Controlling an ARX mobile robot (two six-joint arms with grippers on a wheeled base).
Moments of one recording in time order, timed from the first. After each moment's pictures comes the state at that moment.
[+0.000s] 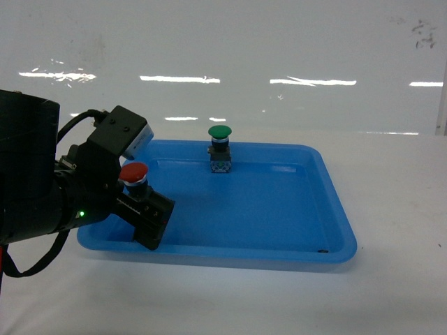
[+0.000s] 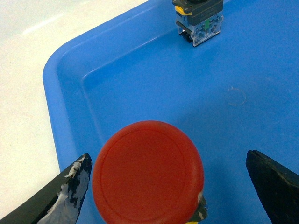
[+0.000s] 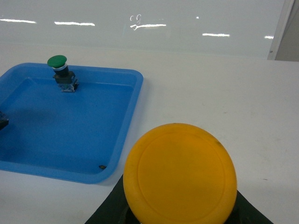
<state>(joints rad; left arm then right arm) -0.18 2.02 0.78 0.73 0.13 0.32 0.11 0.95 0.40 0.22 -0.04 0.06</state>
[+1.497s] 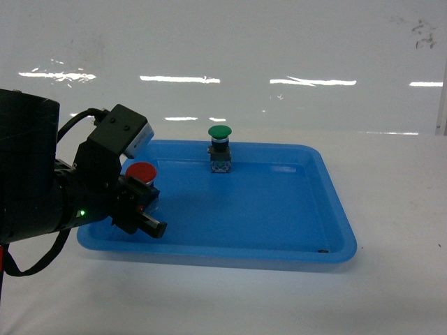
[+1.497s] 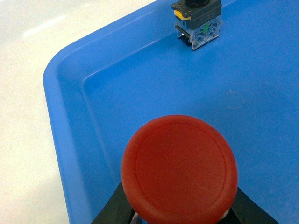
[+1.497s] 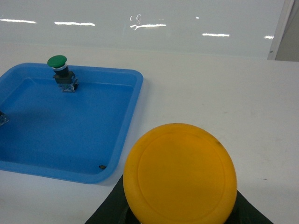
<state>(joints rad) -0.18 2.02 0.78 0.73 0.13 0.32 0.11 0.95 0.40 0.22 -0.04 0.06</state>
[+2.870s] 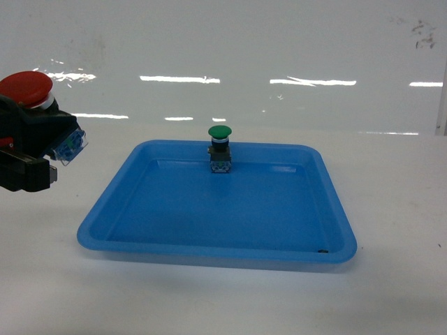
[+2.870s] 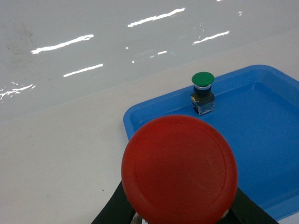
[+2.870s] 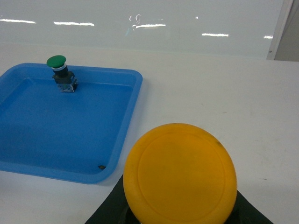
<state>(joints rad) -0.12 1.34 0.44 0.67 0.13 0.21 0.11 0.95 0.40 0.22 -0.04 0.06</state>
